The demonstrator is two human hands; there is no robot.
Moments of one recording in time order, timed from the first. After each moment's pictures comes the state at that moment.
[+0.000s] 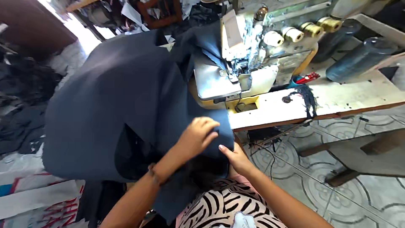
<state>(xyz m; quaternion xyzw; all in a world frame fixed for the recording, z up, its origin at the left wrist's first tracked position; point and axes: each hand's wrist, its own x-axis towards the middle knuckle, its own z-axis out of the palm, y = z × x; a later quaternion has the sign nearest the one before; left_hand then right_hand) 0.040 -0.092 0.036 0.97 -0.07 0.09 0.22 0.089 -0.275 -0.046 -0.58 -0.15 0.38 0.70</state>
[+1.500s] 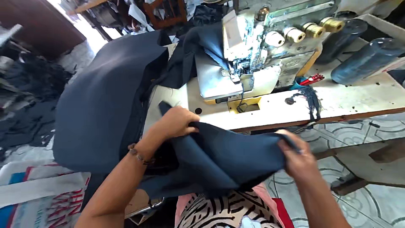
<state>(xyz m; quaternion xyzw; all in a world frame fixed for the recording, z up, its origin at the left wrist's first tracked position) 0.047 -0.024 0.083 0.99 -0.16 -0.02 0.06 0.144 -0.365 -0.001 -0.63 -0.32 0.06 0.70</state>
